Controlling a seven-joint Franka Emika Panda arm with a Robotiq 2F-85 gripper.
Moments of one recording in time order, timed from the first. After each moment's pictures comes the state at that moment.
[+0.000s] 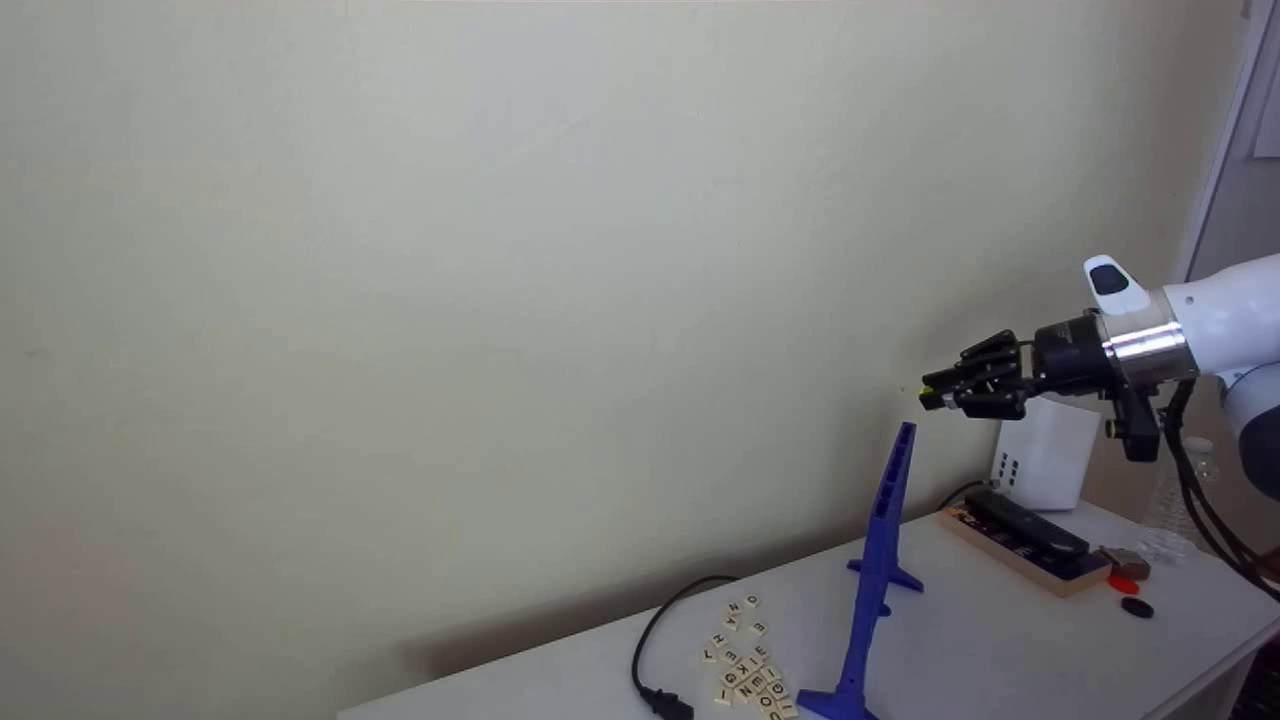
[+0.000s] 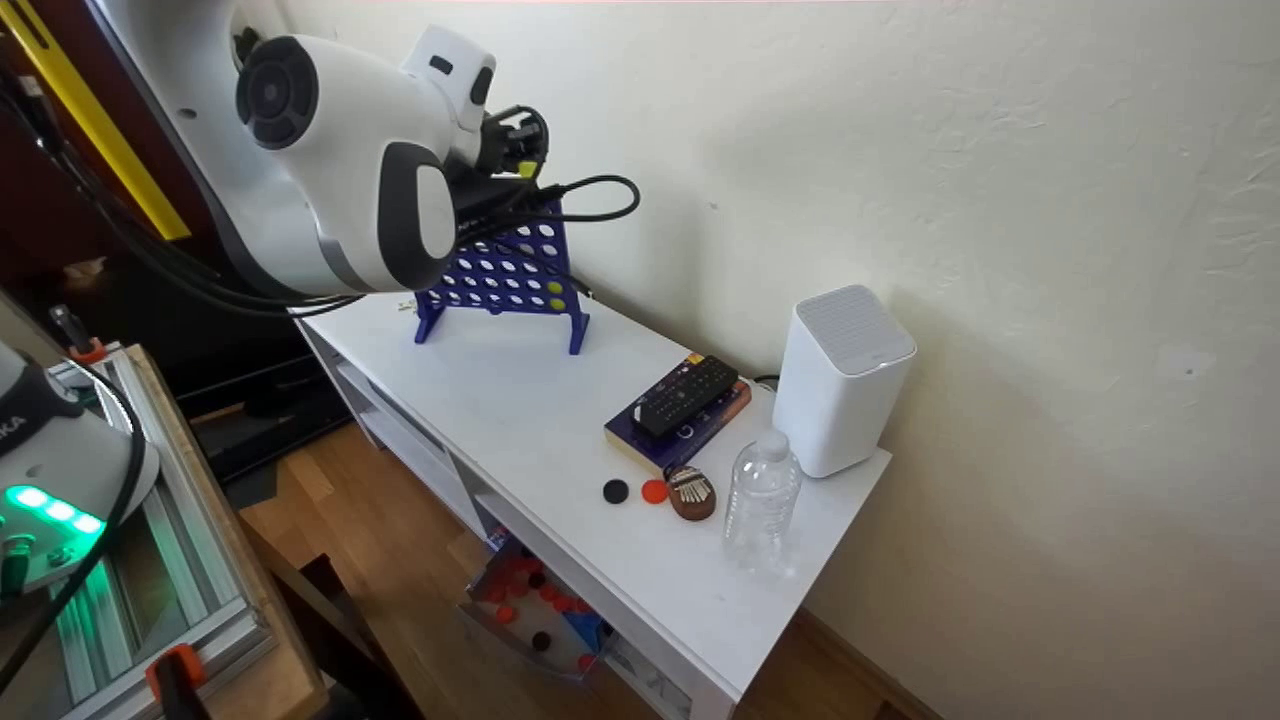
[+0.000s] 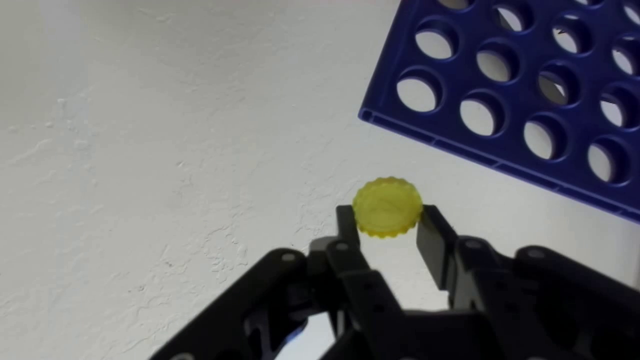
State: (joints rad) arm -0.31 0.46 -0.18 -2.53 -1.04 4.20 -0.22
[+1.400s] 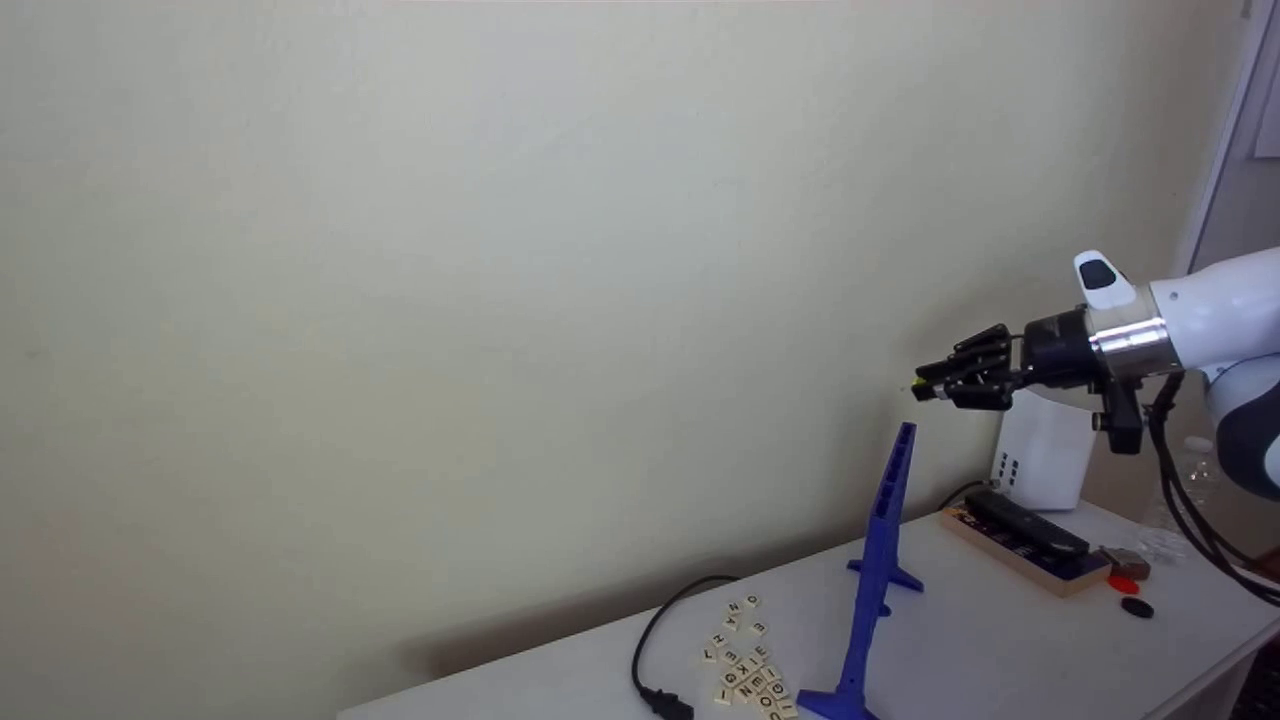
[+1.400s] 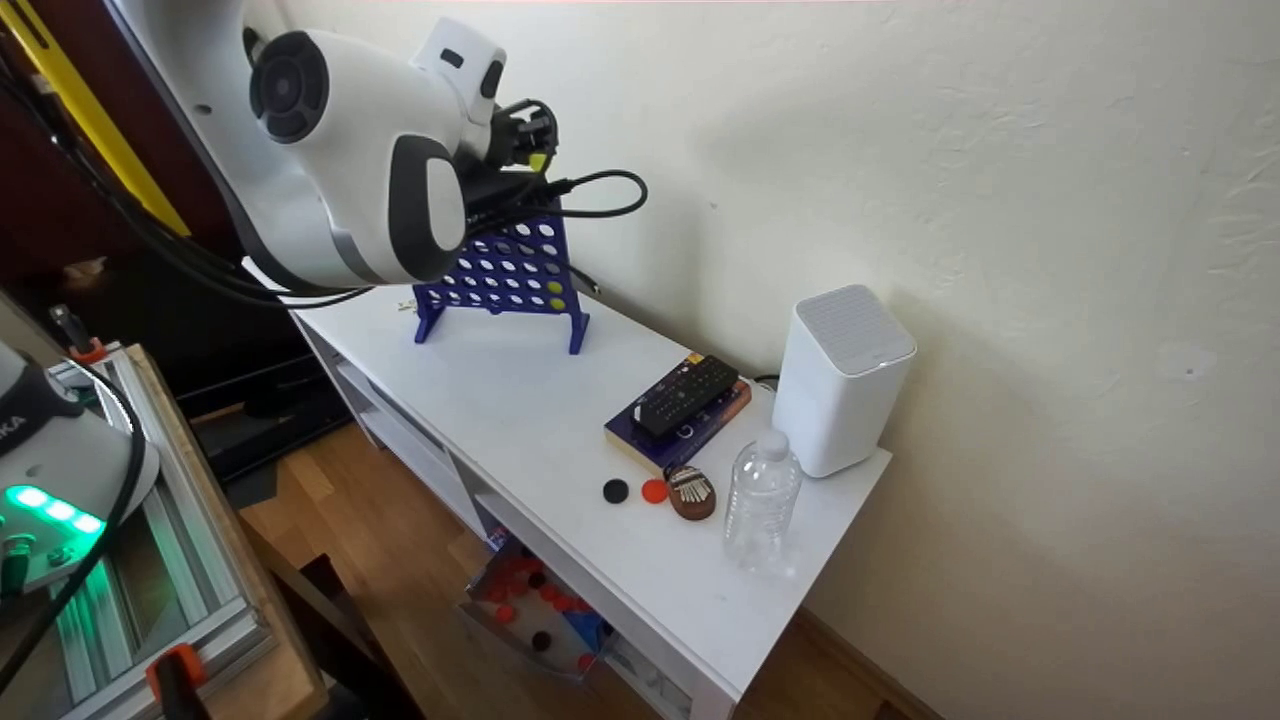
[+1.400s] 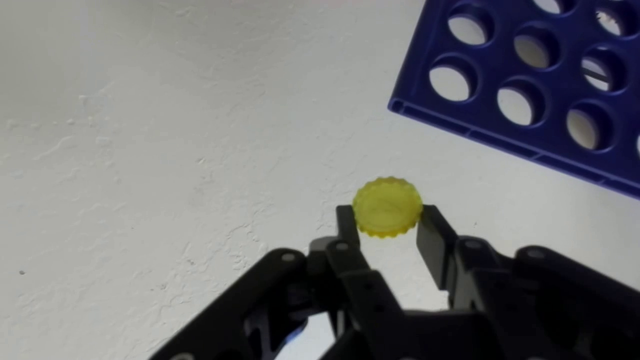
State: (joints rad) arm -0.30 0.47 -0.17 -2.50 -1.00 4.20 -0.20
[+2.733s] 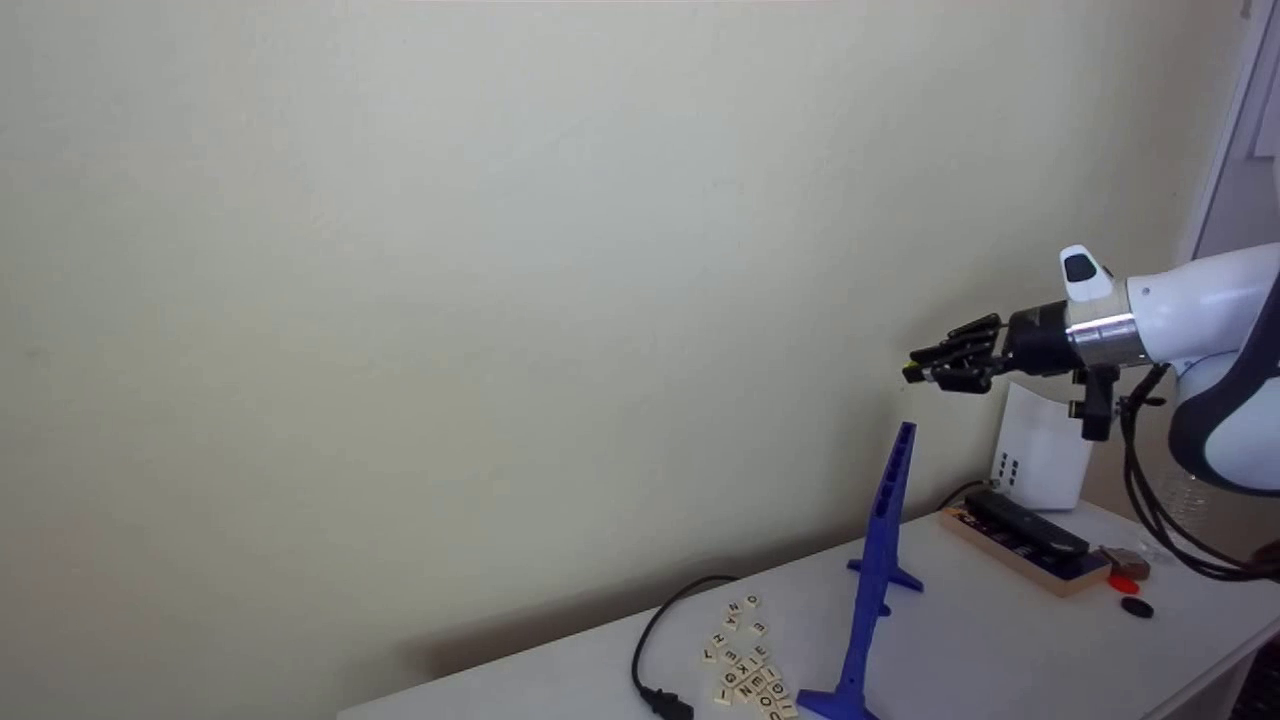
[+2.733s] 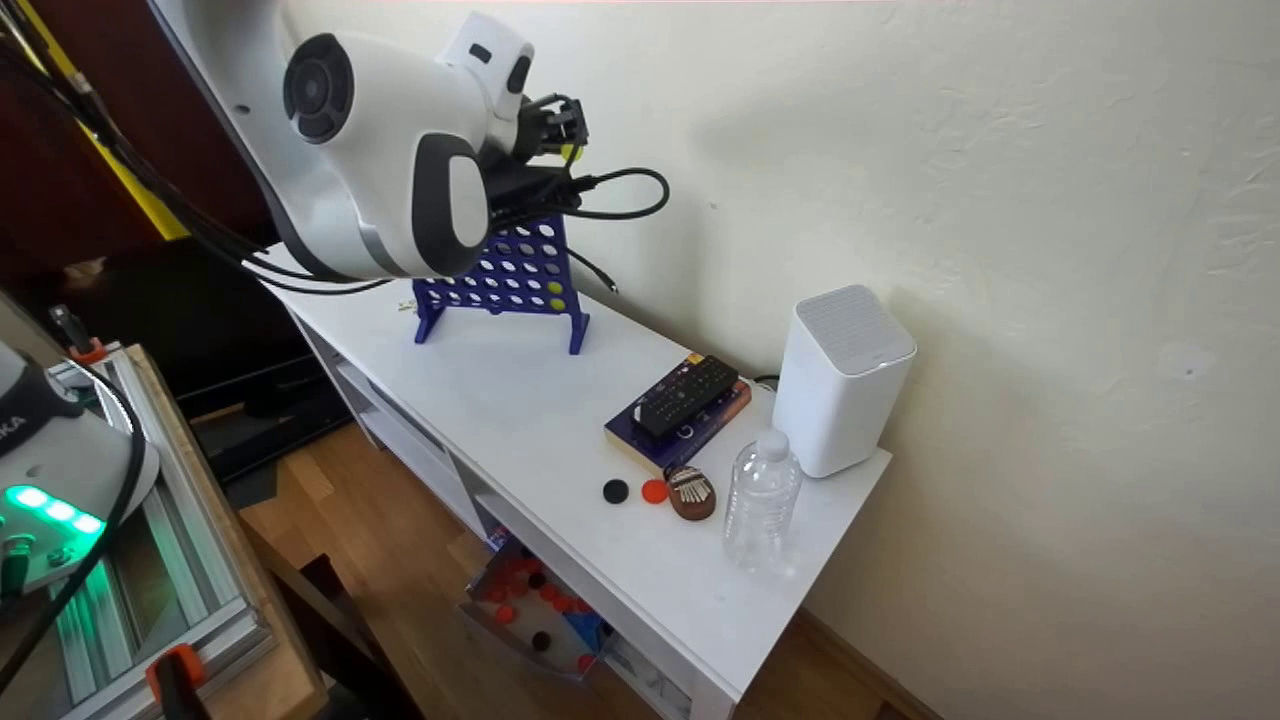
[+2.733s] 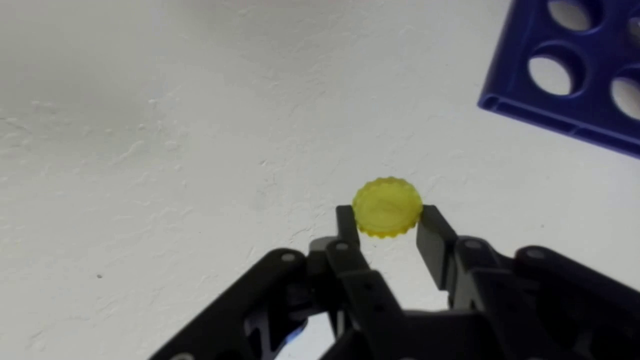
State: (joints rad) arm -0.30 0.50 -0.15 -2.43 -0.89 4.20 -0.19
